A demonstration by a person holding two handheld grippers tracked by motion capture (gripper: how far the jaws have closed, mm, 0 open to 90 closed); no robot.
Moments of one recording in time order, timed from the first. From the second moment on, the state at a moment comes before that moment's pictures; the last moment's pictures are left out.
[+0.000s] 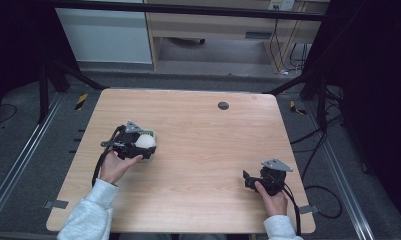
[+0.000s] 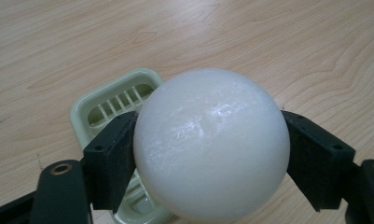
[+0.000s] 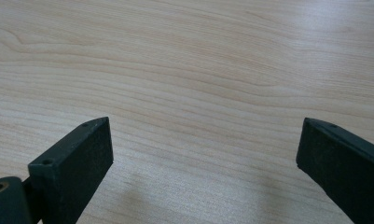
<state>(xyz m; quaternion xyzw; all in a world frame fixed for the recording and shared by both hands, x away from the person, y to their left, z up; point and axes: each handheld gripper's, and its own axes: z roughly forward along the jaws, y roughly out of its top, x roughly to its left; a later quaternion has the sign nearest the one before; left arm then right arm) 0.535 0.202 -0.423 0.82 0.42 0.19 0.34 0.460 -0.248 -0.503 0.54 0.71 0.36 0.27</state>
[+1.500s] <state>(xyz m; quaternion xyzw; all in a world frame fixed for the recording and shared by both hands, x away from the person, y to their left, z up) 0.569 0.217 -0.452 0.82 0.46 0.17 0.29 0.460 -0.246 -0.504 0.54 0.71 0.36 0.27</state>
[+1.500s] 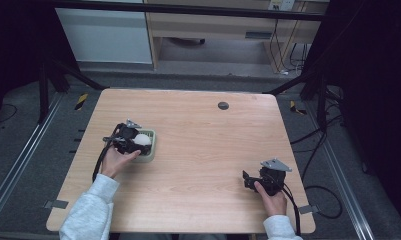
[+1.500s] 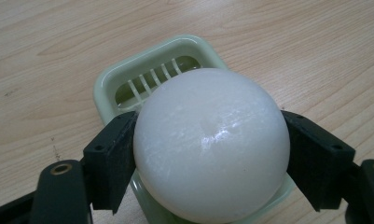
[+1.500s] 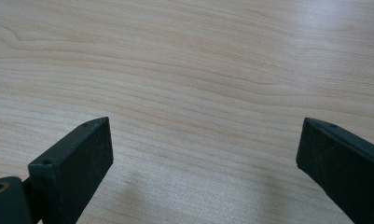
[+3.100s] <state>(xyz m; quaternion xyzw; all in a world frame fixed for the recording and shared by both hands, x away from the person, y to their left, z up) 0.571 0.215 -0.463 0.82 0.46 0.17 0.28 0.460 -0.246 -0.504 0.54 0.72 0.36 0.27</state>
